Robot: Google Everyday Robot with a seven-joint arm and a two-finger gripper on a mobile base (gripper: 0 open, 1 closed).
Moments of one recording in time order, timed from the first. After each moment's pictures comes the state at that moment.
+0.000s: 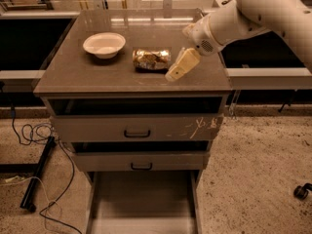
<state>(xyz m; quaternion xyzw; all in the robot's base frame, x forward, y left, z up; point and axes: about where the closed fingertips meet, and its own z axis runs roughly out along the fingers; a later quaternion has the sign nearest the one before) 0.666 -0.067 0.897 -0.56 0.72 0.14 0.38</state>
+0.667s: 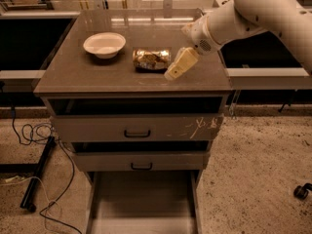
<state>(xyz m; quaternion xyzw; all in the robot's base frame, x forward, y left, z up) 0.675 -0.064 0.895 -0.56 0.72 0.13 0.39</state>
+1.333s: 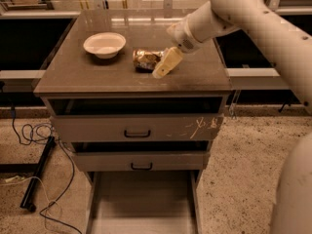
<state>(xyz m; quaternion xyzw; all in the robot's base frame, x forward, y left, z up) 0.711 -0.032 0.874 -0.59 0.71 0.14 0.37</state>
